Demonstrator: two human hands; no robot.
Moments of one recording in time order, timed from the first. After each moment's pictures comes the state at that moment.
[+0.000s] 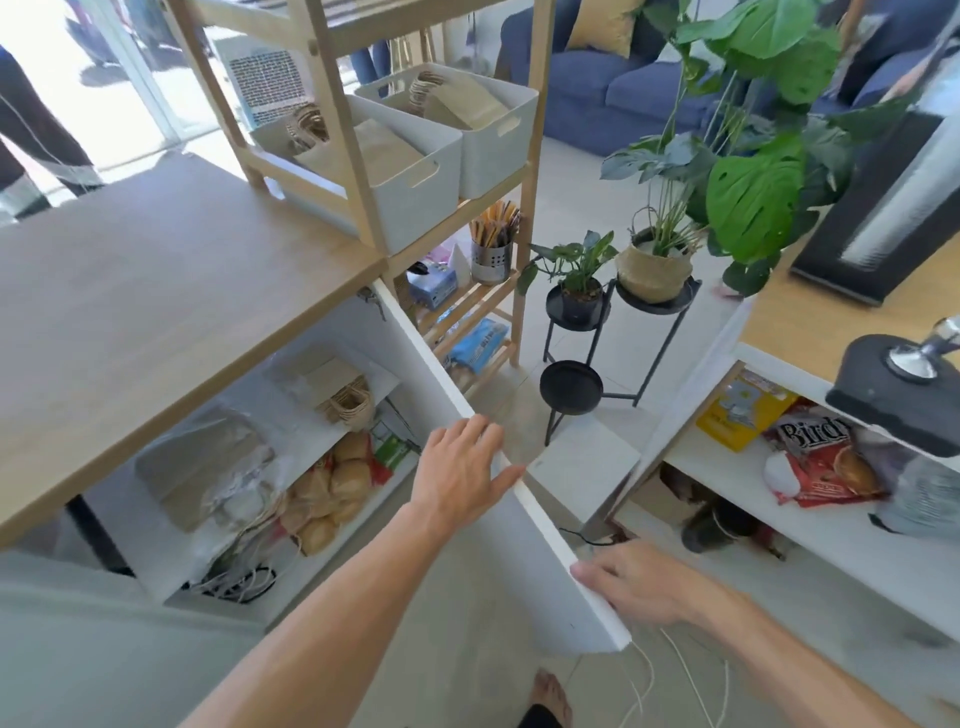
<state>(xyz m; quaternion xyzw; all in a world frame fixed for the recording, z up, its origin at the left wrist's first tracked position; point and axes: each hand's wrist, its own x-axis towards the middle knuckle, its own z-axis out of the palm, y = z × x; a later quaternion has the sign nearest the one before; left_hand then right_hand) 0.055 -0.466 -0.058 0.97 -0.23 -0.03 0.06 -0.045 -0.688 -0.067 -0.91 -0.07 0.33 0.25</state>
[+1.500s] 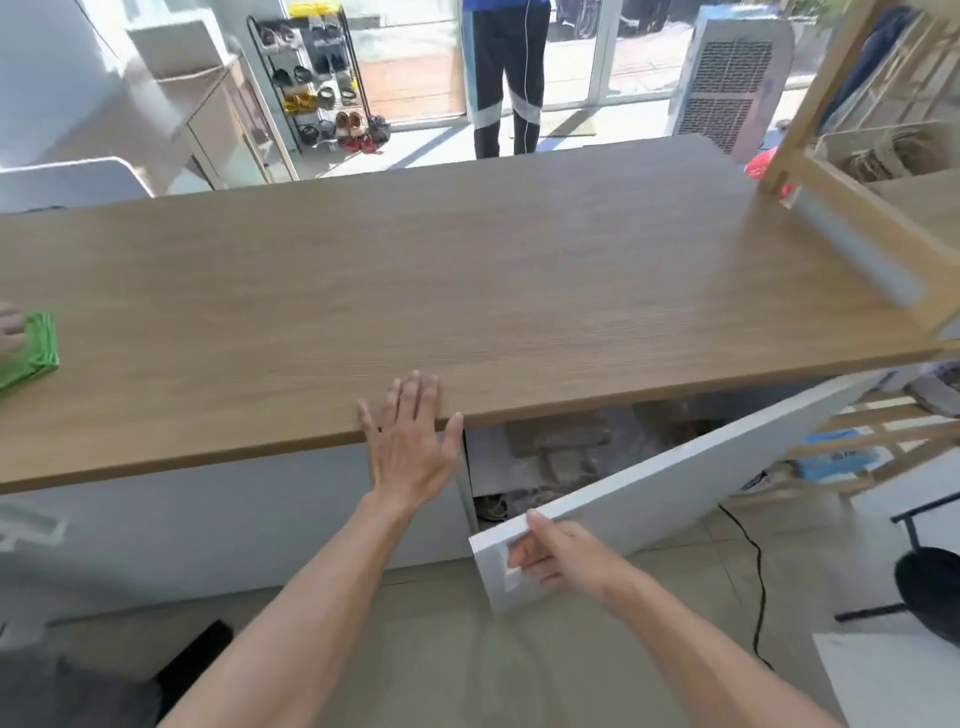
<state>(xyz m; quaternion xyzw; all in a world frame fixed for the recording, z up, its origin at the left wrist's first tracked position) -0.045 -0.011 -0.072 0.93 0.34 0.08 0.10 0.013 -0.223 -0.087 -0.72 -0.14 0.54 0.42</state>
